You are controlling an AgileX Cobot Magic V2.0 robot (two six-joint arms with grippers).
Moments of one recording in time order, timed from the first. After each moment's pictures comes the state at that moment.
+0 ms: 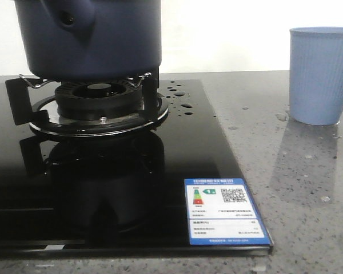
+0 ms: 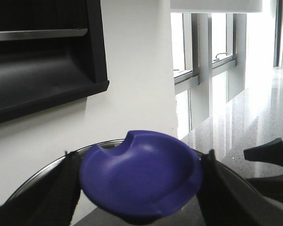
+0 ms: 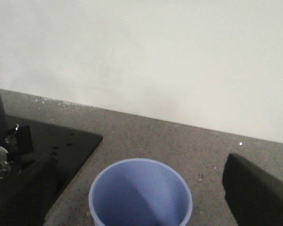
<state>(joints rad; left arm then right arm) 0.02 1.04 -1.11 -1.60 0.95 1.56 0.18 0.86 -0.48 0.00 -0.26 -0.08</state>
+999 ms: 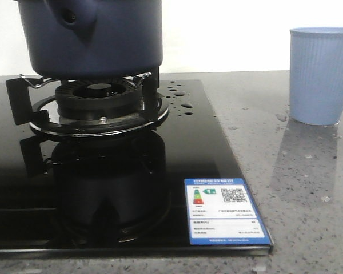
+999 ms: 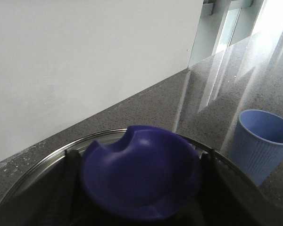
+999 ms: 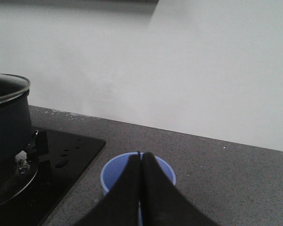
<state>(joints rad) -0.16 1.45 -1.09 -1.63 0.77 1.68 0.18 0.53 -0.48 0.00 0.04 -0.08</state>
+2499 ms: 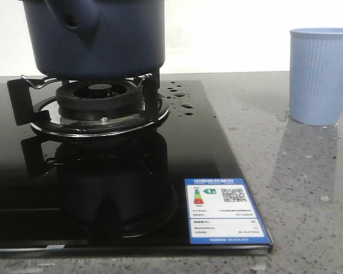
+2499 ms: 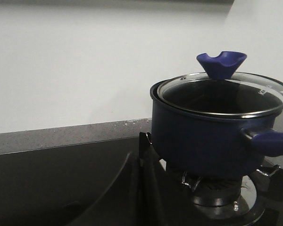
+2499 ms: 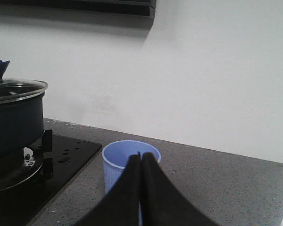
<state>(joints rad) -0.06 0.33 -0.29 -1.55 0.26 1.51 0.18 0.07 -0.37 -0.03 0.26 -0.08</state>
